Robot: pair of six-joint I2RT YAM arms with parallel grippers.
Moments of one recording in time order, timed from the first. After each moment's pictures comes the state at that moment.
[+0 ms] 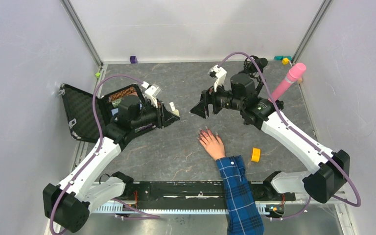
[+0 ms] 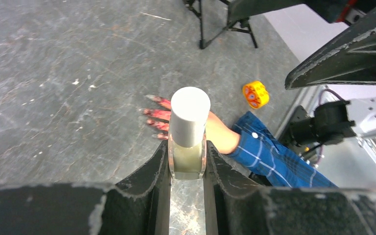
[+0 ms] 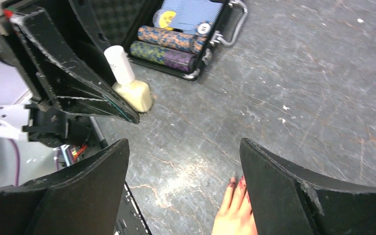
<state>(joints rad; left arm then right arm) -0.43 0.97 0.79 -0.18 0.51 -0.31 0.64 1.31 1.21 -0.29 -0.40 0.22</state>
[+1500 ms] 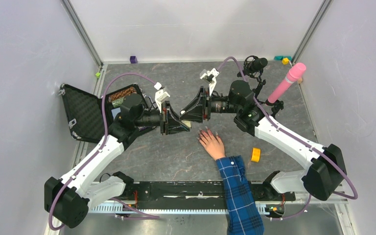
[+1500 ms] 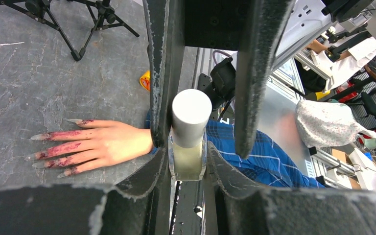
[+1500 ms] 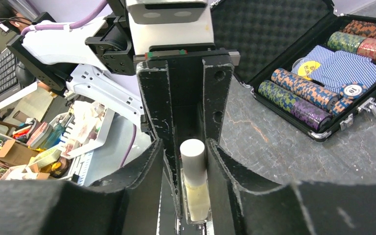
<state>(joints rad) -0.48 1.02 0.79 0.06 1.00 -0.38 0.70 1.32 1.05 0.32 -0.84 0.54</state>
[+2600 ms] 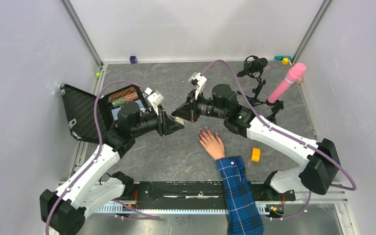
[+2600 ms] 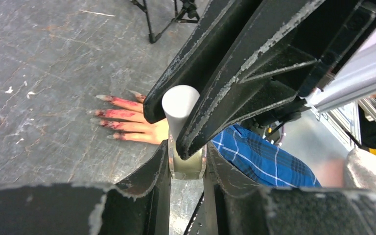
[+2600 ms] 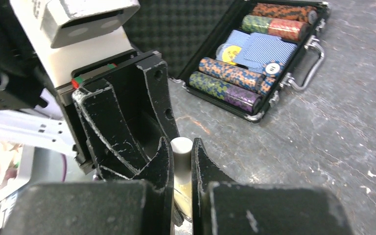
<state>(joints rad) -0.48 0.89 0.73 -0.08 0.67 -0.38 0.83 1.38 1.13 0.10 -0.44 0.37</state>
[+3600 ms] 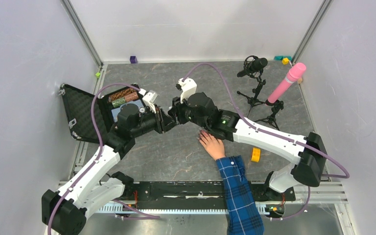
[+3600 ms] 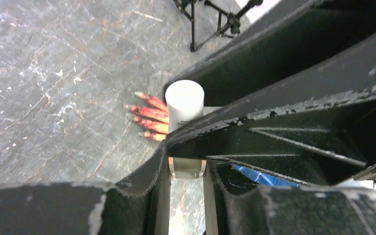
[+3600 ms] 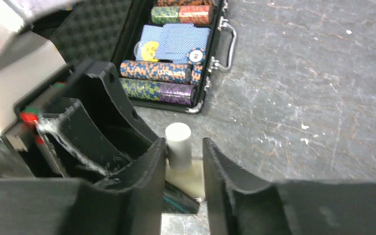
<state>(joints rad) -0.45 0.88 0.66 -0.05 0.50 -0.44 1.04 1.51 1.31 -0.11 0.20 0.38</state>
